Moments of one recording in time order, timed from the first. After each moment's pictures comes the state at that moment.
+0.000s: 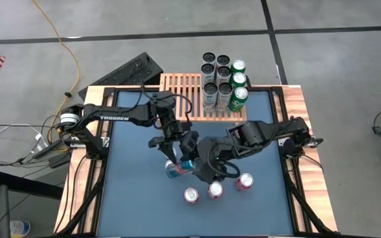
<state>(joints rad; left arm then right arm) 0.16 1.64 1.25 0.43 1.40 -0.59 0.31 1.93 2.33 -1.15 0.22 -0.88</state>
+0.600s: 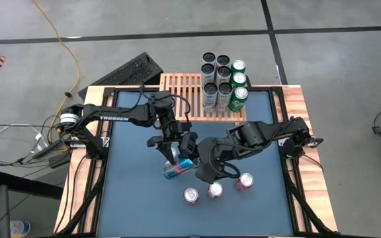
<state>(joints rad) 0.15 1.64 1.25 0.50 1.43 -0.69 0.31 1.93 2.33 -1.12 0.31 -1.08</state>
